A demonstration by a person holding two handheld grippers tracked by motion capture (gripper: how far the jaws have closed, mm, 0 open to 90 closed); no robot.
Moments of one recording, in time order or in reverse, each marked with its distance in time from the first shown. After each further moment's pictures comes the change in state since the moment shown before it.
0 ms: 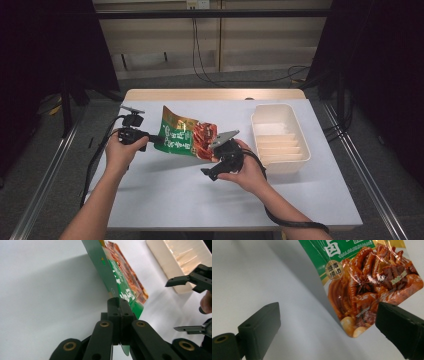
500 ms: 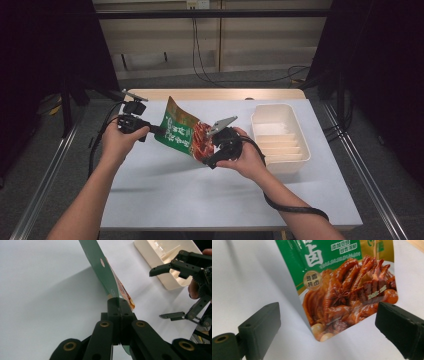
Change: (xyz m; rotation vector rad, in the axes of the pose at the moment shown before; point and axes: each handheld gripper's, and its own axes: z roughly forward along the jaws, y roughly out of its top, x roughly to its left) left arm -0.031 0.029 -0.022 0.063 0.011 0.114; right arm -0.019 0.028 -0.008 0.001 0.010 -0.017
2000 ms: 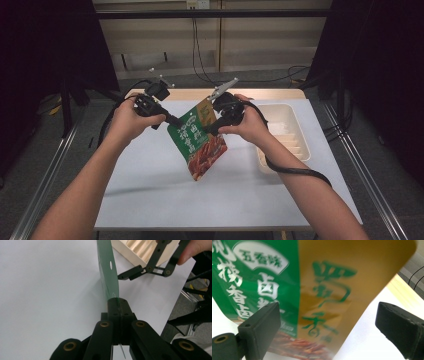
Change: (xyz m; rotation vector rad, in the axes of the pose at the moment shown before) left arm -0.066 0.057 -0.005 0.192 -0.081 0.281; right arm -0.055 0.064 -0.029 -0.006 -0.014 -0.068
